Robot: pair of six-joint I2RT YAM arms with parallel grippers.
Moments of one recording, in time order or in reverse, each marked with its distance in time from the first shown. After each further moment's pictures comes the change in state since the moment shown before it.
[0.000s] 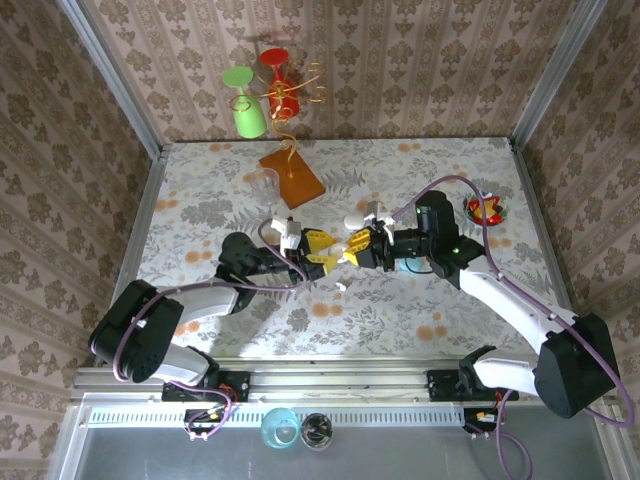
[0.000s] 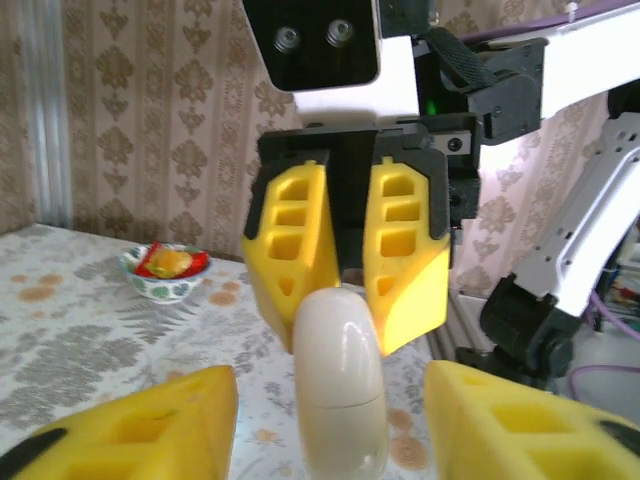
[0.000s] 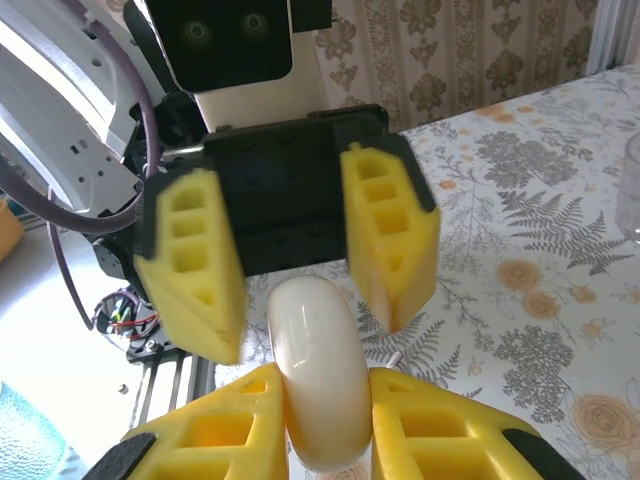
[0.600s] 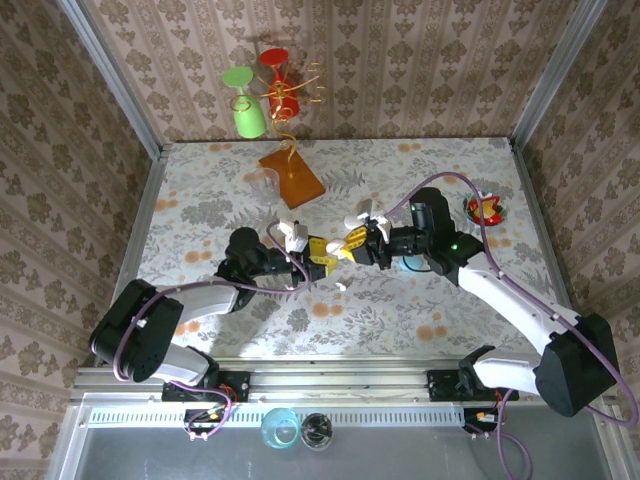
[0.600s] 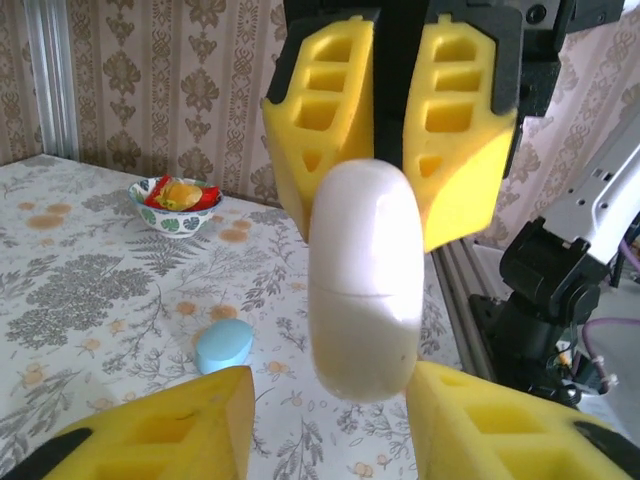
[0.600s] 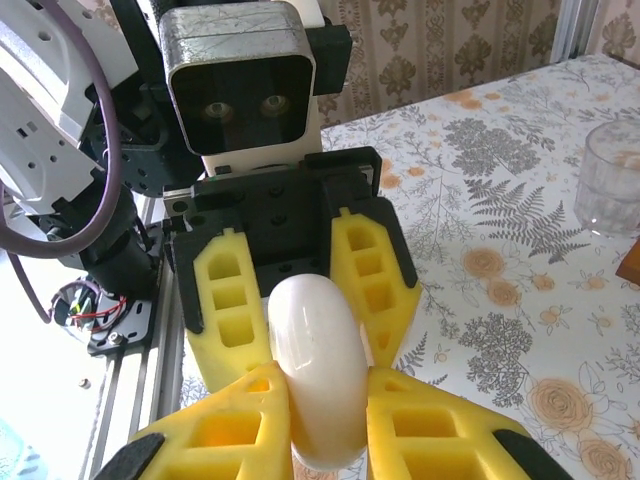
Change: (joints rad) left arm -0.006 0.007 0.016 -0.202 0.011 0.125; right arm 0.043 0.013 0.072 -0.104 0.104 -0.063
